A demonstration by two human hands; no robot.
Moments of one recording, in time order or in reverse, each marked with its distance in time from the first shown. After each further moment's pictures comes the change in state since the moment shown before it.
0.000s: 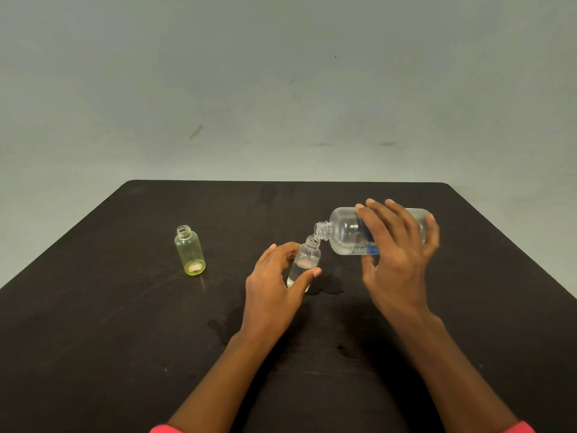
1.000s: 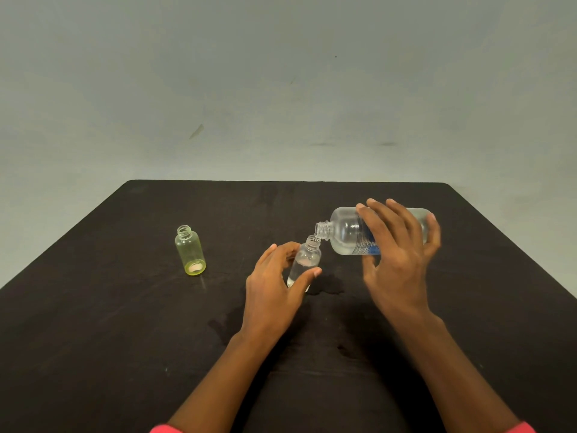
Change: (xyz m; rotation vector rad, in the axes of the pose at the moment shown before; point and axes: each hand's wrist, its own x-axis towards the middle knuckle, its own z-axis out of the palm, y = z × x) left_hand 0.000 0.000 0.000 -0.005 -0.020 -0.038; right_hand 0.001 0.000 -0.001 0.000 0.003 -0.001
